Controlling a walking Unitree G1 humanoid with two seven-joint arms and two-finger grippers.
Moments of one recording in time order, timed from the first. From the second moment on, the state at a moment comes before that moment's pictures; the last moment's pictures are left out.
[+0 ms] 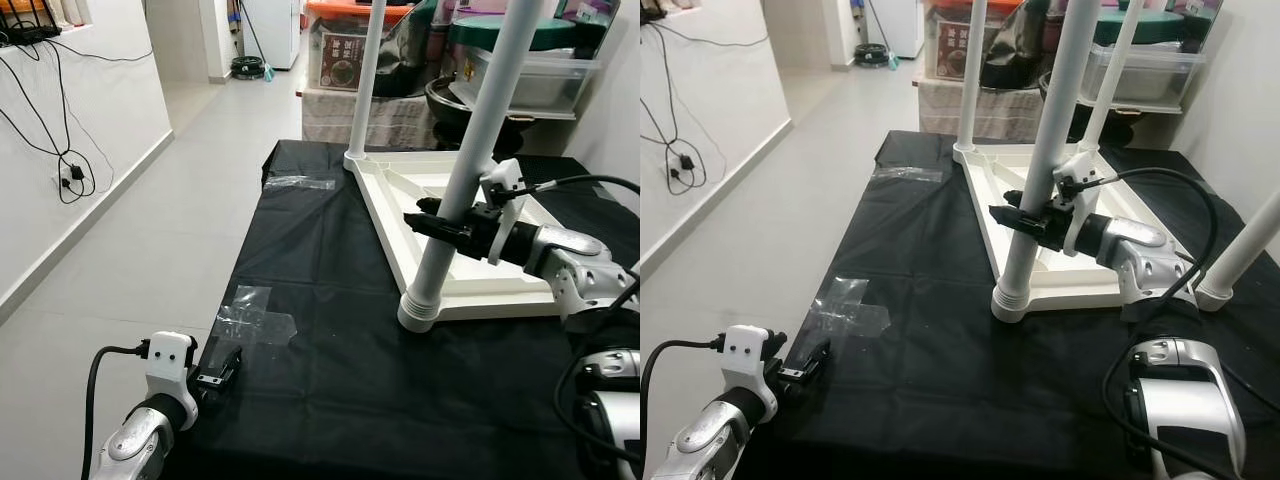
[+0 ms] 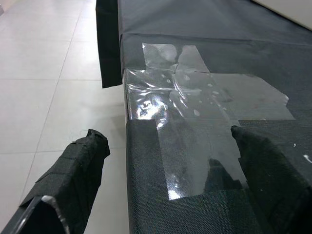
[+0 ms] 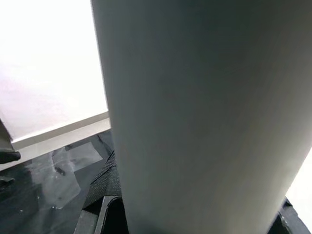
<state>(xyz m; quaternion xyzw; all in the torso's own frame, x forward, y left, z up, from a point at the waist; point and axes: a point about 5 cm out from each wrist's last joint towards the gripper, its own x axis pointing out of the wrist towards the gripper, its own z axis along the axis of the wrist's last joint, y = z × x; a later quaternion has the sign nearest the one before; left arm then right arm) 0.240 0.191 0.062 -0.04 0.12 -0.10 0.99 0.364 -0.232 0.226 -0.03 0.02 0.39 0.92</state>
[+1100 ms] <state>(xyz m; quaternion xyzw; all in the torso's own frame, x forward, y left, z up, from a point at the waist) 0.238 0.188 0.061 -0.05 0.13 -0.09 0.99 0.331 -0.147 0.195 0.07 0.04 -0.15 0.99</state>
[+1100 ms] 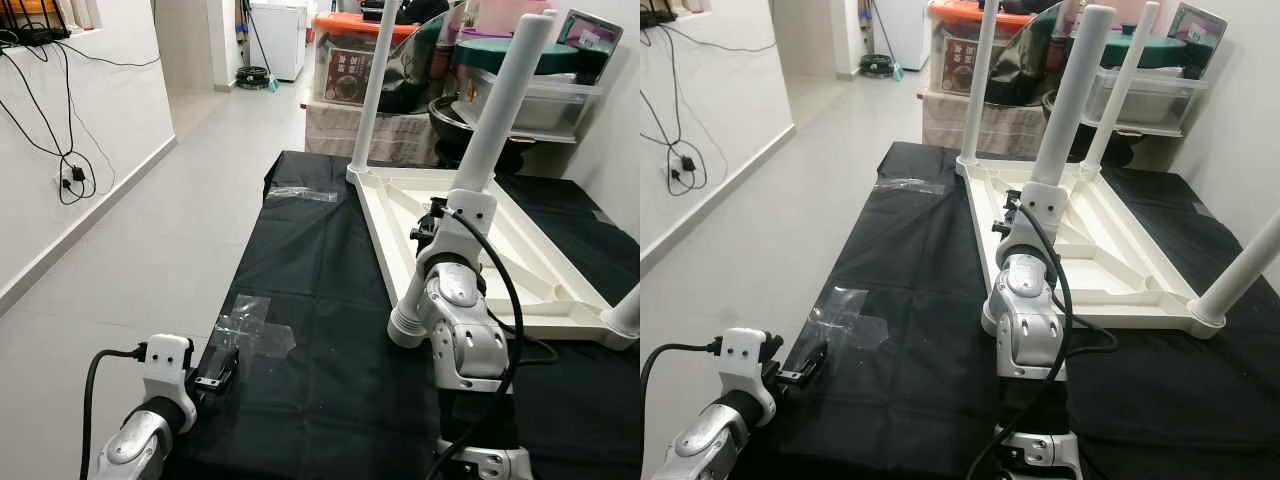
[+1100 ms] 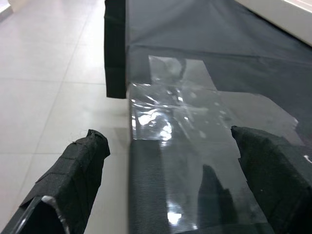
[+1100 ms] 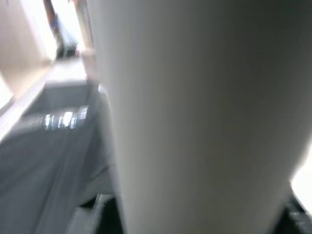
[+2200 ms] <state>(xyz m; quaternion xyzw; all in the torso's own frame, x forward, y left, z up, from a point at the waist) 0.246 0.183 0.063 -0.05 0.12 -0.11 0.99 0.329 -0.200 0.243 -0.09 -0.01 0.32 0.94</state>
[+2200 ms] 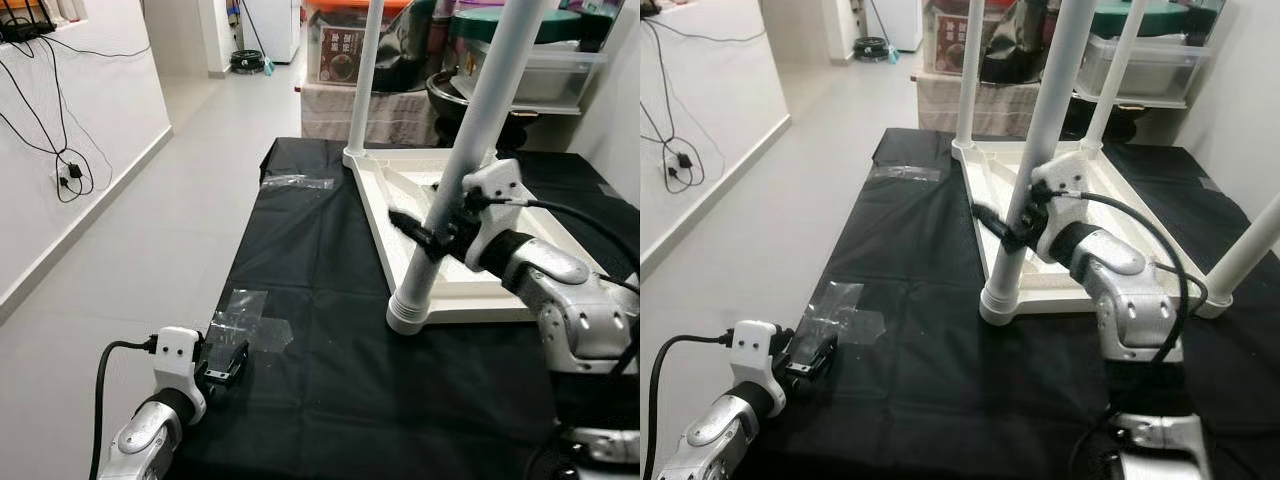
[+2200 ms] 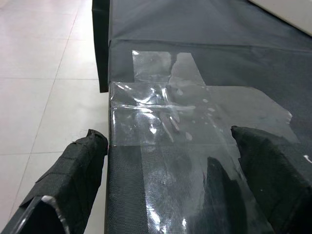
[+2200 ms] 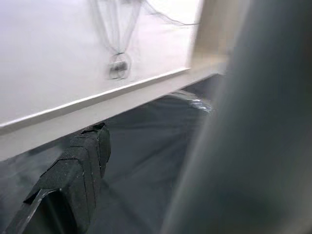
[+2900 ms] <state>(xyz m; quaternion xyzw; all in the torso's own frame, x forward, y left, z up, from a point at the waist) 0.243 0.184 0.061 -0.04 0.12 -0.12 0.98 0.365 -0.230 0.239 -0.08 0.04 0.41 0.91</state>
